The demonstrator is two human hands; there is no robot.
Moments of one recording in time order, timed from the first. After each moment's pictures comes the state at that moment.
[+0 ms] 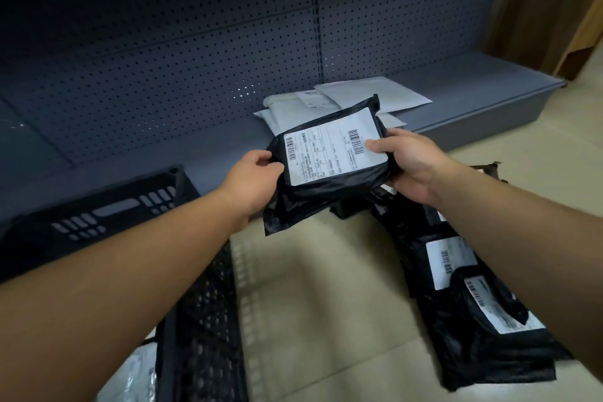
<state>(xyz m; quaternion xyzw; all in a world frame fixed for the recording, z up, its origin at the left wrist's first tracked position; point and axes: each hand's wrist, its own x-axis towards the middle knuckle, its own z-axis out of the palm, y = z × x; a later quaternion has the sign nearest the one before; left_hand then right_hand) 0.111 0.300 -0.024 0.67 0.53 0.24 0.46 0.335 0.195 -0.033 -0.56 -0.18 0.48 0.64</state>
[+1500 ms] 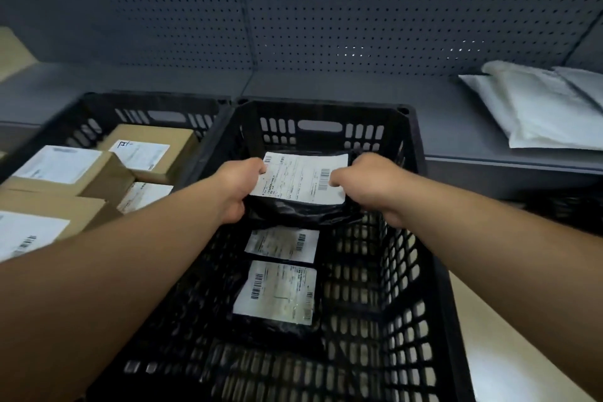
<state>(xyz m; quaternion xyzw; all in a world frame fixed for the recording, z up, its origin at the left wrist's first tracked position) -0.258 0.389 -0.088 0.33 0.70 0.30 0.56 -0.057 0.349 -0.059 -0.71 -0.50 0.45 0.22</state>
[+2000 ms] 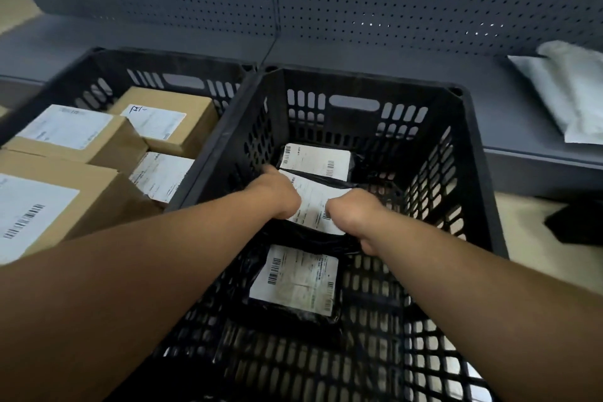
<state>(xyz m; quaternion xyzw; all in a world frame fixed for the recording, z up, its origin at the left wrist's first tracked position) -0.257 0.393 -0.150 0.56 0.78 -0.07 0.29 -0.124 0.355 -0.151 -0.76 -0.41 0.48 0.15</state>
